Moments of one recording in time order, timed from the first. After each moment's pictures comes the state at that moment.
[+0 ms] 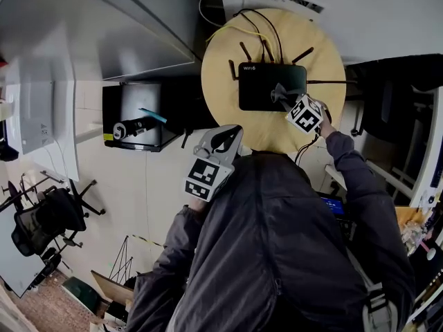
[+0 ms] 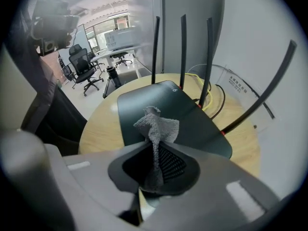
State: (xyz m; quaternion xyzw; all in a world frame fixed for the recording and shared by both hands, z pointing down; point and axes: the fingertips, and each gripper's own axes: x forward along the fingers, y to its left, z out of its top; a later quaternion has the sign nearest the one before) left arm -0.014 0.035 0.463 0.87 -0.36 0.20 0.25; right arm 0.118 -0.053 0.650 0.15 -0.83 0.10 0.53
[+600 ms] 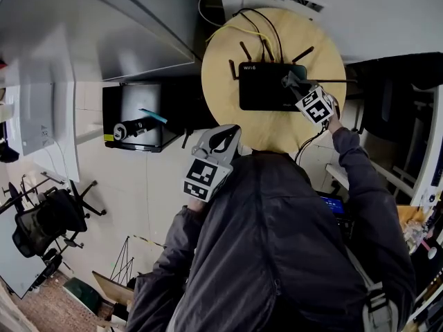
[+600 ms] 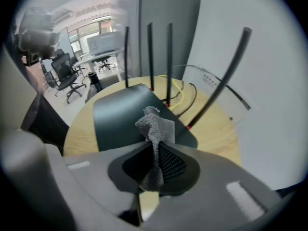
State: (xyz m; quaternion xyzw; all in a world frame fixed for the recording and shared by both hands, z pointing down) left arm -0.020 0.034 0.463 0.87 -0.37 0.20 0.25; right arm 0.158 -0.101 0.641 0.25 -0.81 0.12 0.52
